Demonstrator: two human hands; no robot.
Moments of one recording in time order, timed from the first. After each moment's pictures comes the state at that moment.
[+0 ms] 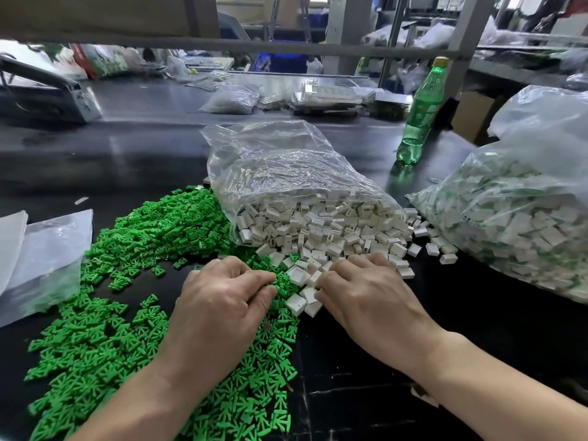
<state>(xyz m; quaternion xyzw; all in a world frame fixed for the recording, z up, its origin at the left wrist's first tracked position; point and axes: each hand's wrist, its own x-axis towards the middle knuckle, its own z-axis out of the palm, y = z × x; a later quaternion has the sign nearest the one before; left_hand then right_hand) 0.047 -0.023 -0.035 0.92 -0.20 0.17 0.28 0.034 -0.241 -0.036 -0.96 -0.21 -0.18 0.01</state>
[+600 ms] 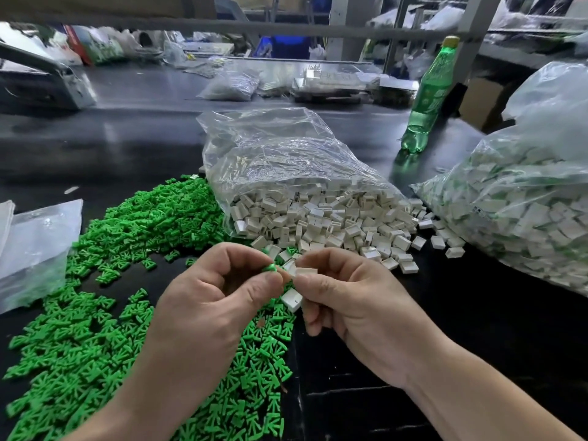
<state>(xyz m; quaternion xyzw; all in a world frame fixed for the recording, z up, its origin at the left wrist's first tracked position) 0.033 -0.030 -0.028 0.75 -0.12 0.04 0.65 0.026 -0.215 -0.029 -0.59 -0.02 0.11 0.80</state>
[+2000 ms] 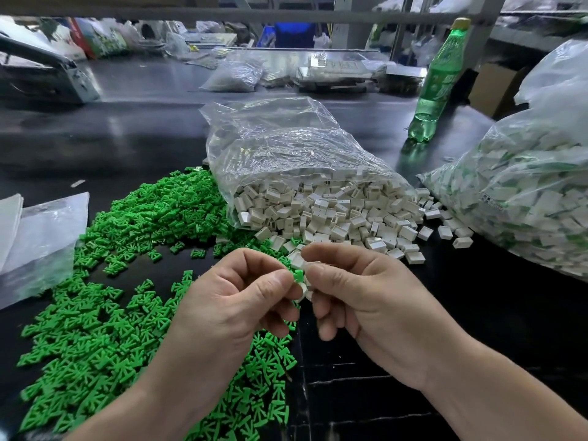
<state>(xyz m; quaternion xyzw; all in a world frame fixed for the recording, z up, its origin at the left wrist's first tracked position) 0.029 -0.039 -0.033 0.63 -0.10 -0.10 0.76 0.018 -0.218 -0.024 -0.57 0.01 0.12 0.81</state>
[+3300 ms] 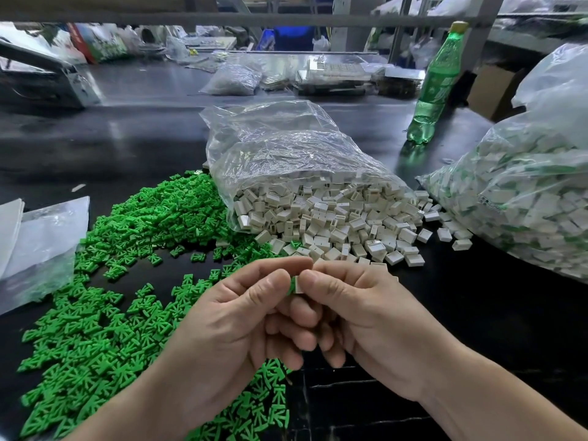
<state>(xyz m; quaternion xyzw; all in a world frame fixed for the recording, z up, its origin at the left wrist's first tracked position) 0.028 -0.038 -0.025 0.49 -0.12 -0.26 0.83 0.009 -0.215 -0.018 -0.63 -0.06 0.16 0.76</state>
